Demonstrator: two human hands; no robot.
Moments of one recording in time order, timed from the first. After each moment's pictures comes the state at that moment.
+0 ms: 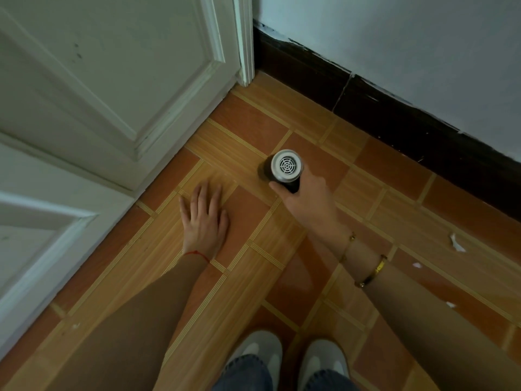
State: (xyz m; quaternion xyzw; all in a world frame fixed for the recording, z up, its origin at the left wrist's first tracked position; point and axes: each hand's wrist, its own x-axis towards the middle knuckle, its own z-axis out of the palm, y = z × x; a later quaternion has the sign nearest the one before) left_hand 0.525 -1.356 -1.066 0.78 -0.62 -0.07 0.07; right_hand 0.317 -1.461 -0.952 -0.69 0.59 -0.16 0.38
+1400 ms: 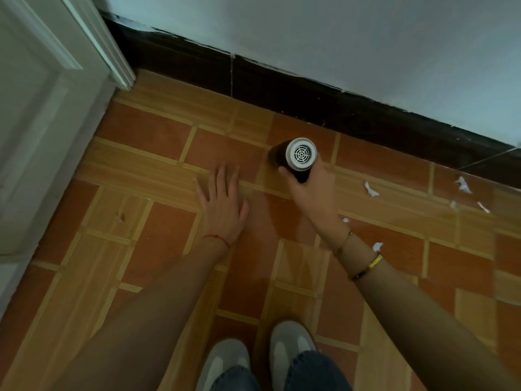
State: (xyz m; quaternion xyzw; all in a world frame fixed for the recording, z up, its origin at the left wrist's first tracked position) left_hand 0.366 -1.436 -1.060 0.64 -0.75 -0.13 0.09; right_hand 0.188 -1.446 -0.963 -0.52 0.75 -0.28 0.29
